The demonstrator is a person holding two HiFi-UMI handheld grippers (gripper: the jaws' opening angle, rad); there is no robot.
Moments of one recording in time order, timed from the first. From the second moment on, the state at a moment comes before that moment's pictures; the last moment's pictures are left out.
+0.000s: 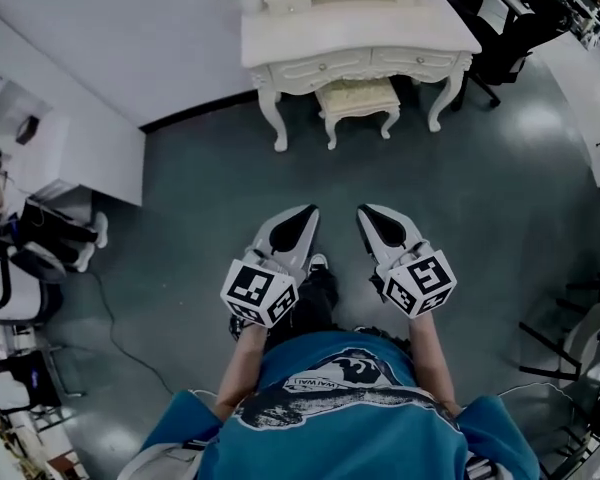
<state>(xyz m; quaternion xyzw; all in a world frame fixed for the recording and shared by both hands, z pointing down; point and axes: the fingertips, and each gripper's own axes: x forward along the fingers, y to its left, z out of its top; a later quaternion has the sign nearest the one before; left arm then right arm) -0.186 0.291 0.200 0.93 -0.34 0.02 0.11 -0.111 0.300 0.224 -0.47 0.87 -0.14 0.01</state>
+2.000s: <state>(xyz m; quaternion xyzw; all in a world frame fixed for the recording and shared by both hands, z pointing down) -0.056 0.026 0.267 0.94 -0.28 0.07 0.17 0.033 0.036 0.286 -0.52 0.82 -0.22 -0.04</state>
